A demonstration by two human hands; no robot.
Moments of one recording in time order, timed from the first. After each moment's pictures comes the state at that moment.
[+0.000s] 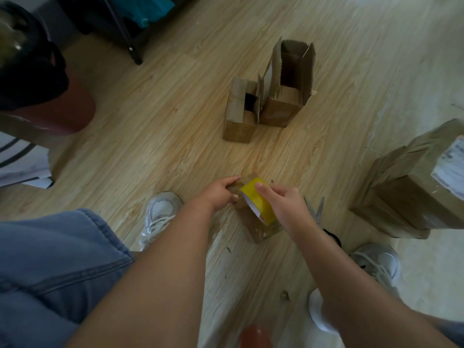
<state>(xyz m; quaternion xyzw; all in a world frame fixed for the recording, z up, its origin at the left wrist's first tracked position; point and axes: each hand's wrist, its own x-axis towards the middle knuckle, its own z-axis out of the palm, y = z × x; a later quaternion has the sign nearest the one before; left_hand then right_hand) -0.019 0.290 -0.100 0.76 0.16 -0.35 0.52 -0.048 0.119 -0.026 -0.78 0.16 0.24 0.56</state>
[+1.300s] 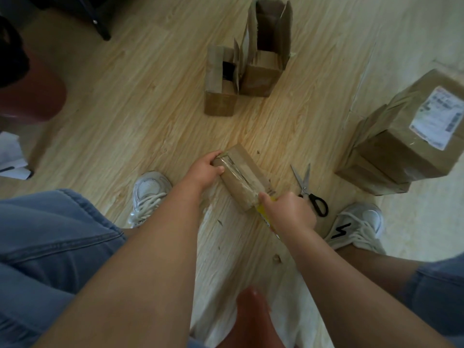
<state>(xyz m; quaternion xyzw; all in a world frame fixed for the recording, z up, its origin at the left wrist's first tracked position) -0.036 0.281 -0.104 0.78 0.18 -0.28 0.52 -0.108 0.090 -0.071 -0.91 0.25 0.30 0.13</state>
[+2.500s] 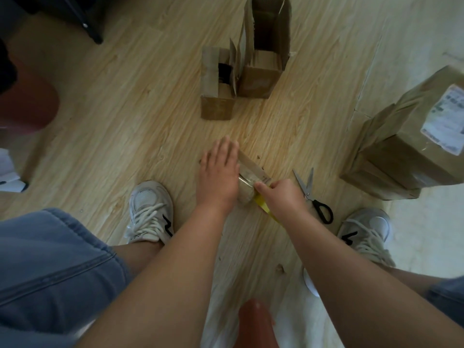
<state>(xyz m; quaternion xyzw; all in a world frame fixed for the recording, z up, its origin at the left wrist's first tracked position) -0.045 0.237 -0.102 0.98 -0.04 -0.12 0.15 -0.061 0.089 -0.085 -0.86 0.26 0.31 0.30</state>
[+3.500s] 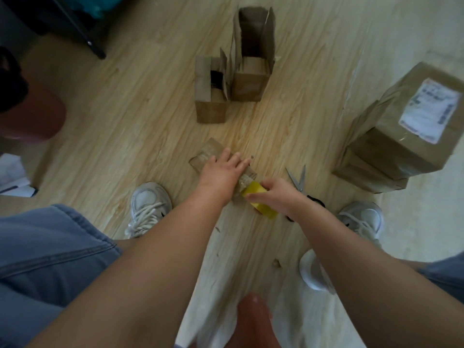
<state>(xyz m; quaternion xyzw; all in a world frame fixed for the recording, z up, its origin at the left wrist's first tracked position) -0.035 0.223 -0.072 0.94 -0.22 -0.23 -0.11 -0.069 0.066 -0.060 -0.80 0.14 0.40 0.42</state>
